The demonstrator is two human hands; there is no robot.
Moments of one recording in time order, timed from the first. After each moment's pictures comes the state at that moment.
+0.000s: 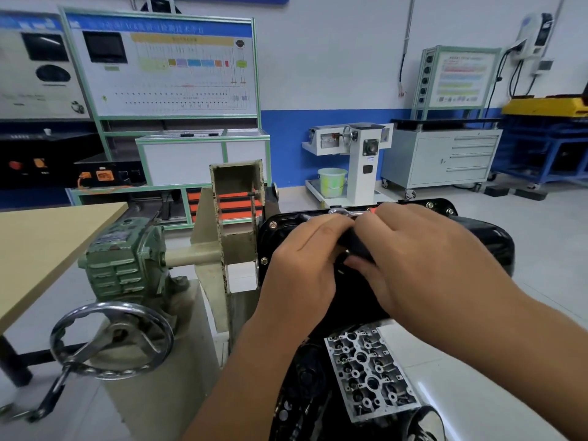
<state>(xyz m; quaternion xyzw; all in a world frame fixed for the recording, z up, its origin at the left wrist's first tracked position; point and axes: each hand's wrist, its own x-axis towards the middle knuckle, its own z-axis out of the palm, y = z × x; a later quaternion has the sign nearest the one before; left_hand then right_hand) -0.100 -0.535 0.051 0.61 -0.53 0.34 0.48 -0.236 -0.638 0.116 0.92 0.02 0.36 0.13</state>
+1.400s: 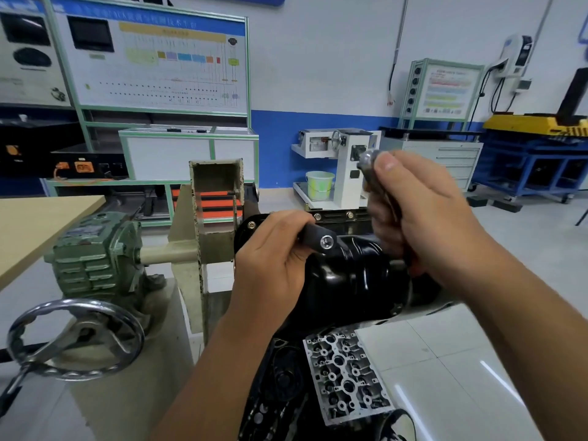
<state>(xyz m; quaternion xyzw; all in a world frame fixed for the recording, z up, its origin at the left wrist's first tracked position) -0.093 -0.540 0.050 0.59 -0.46 0.44 0.50 -0.215 -0.680 0.149 0.79 0.04 0.32 -0.52</state>
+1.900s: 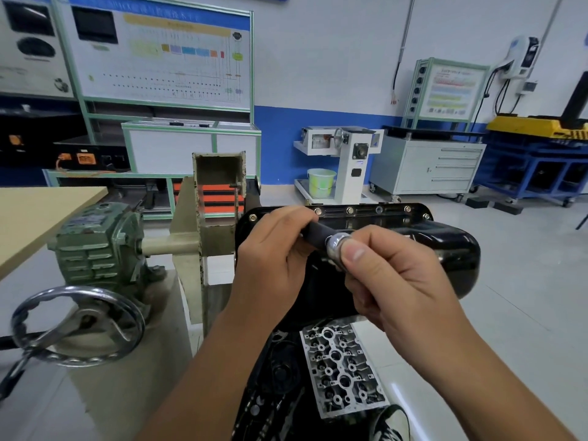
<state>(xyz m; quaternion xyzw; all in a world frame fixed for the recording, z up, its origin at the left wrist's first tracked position) -0.099 -0.536 0.048 0.61 -0.46 0.41 0.50 -0.249 -0.635 0.093 0.77 0.07 0.31 -0.55</state>
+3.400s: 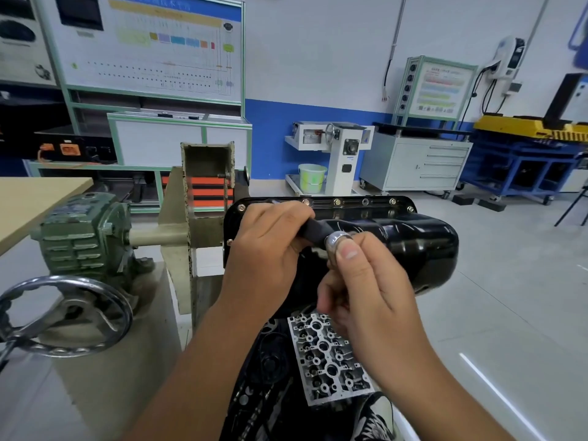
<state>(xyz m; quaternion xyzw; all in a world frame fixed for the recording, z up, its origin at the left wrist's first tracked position) -0.111 -0.536 0.043 0.65 -0.45 0.41 0.45 -0.256 -0.617 0.064 0.76 0.02 0.33 -0.56</state>
